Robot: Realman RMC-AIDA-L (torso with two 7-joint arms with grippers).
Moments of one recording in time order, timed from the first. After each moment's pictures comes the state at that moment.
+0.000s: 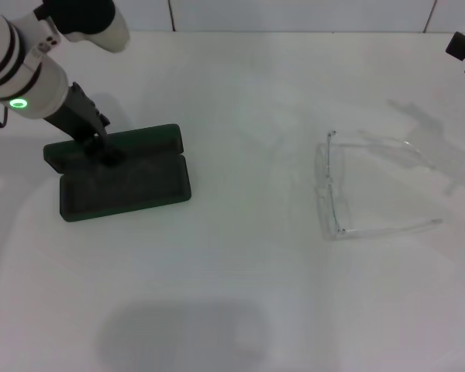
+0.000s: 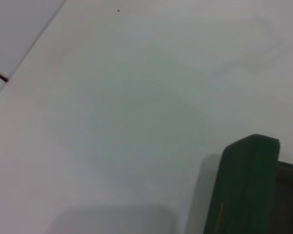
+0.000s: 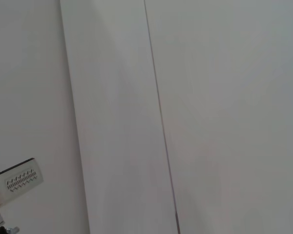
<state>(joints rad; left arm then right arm) -0.74 -2.09 1.25 1.16 2.81 1.42 -2.15 0.43 1.96 -0.71 -0.56 -1.39 -1.56 1.16</state>
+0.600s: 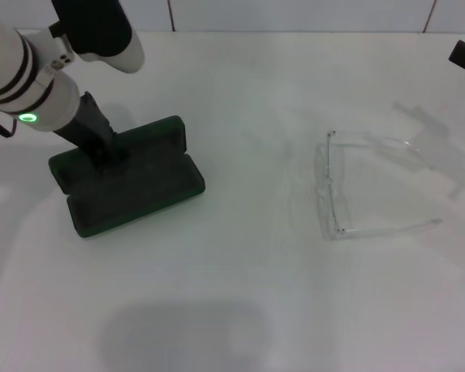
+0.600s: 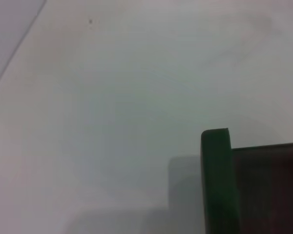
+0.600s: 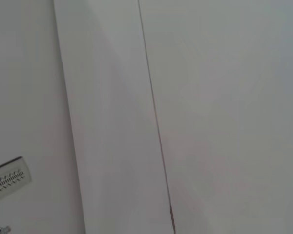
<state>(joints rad) -0.69 -2.09 1.36 1.26 2.79 1.43 -2.15 0.42 1.95 -0.71 -0.52 -1.39 -1.56 1.14</state>
